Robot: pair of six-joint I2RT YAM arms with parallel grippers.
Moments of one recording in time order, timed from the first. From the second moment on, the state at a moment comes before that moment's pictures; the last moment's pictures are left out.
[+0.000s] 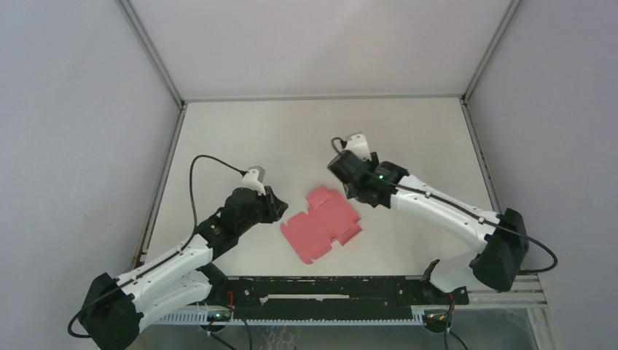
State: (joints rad) left arm -0.64 0.87 0.39 -0.01 -0.06 -0.61; right arm 0.97 1.45 1.26 -0.95 0.73 0.49
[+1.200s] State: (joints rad) left arm -1.00 1.45 0.64 -0.15 -0.33 -0.70; right arm 0.27 1.61 0.83 -0.32 -0.58 0.36
